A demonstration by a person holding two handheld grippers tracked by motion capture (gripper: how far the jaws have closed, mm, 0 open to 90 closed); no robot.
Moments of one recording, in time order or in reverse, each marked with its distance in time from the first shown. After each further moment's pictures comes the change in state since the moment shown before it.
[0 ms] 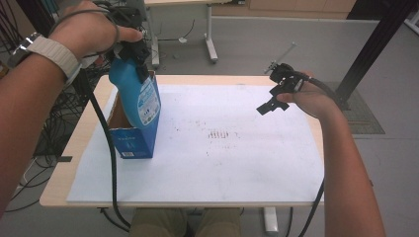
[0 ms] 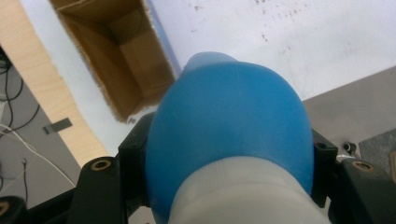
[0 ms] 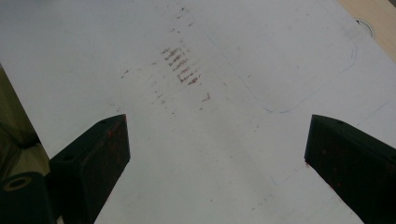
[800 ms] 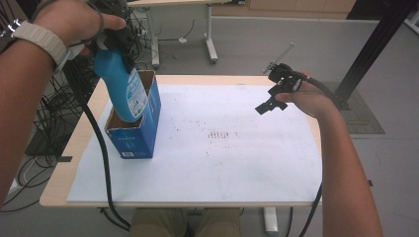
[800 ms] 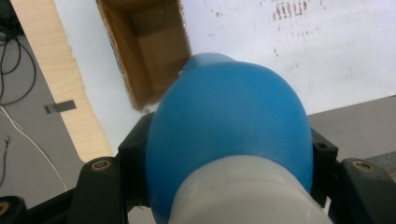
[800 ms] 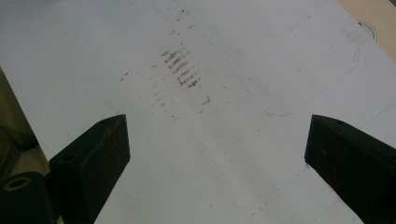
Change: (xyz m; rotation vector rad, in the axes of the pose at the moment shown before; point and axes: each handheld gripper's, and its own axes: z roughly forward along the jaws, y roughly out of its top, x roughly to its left) left arm 0.028 -0.009 -0.013 -0.035 -0.016 -0.153; right arm -0.003 0.001 0.004 -0.005 0.006 0.001
